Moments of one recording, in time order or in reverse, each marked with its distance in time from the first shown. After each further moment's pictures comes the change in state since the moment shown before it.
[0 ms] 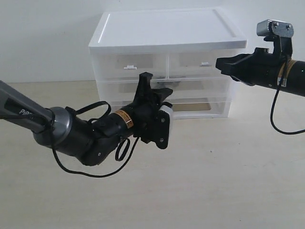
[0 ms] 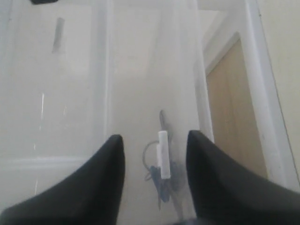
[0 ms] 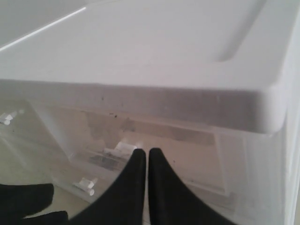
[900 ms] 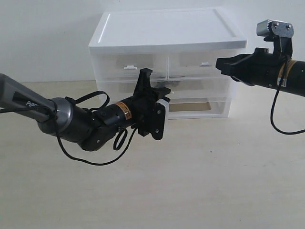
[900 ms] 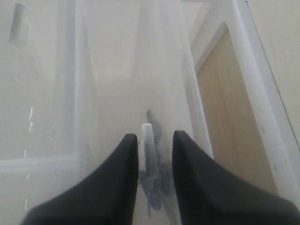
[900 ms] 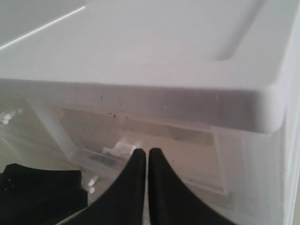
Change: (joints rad) left arm 0.075 0.060 -0.132 0.154 0.100 -0.084; right arm 0.000 0.000 0.000 0.000 0.003 0.000
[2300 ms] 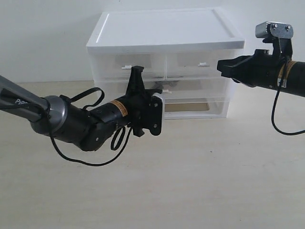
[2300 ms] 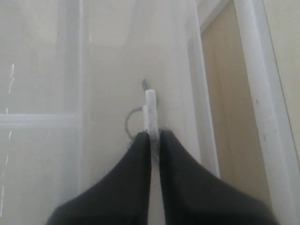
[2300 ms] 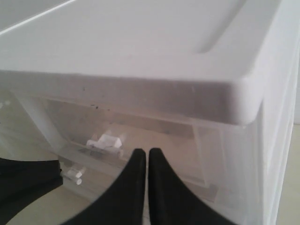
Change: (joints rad) left arm -0.010 -0.060 0.059 -0.187 0.062 0.043; right arm 0.000 0.000 0.000 0.000 0.030 -0.019
